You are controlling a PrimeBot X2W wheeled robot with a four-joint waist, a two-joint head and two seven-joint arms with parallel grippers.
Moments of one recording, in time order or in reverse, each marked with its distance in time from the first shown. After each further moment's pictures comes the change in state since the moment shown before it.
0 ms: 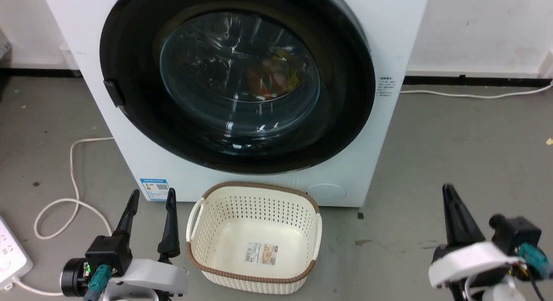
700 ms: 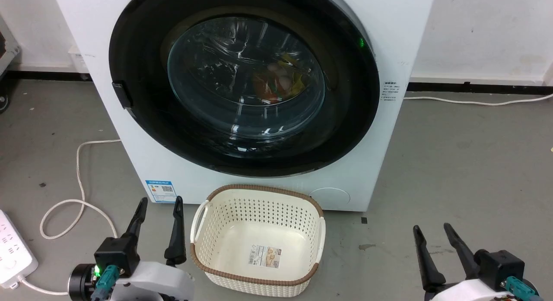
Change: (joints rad) left arm 0.014 0.002 -0.027 0.005 -0.013 0.012 0.043; right arm 0.193 0.000 0.056 -0.146 -0.007 0.000 0.101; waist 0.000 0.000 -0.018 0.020
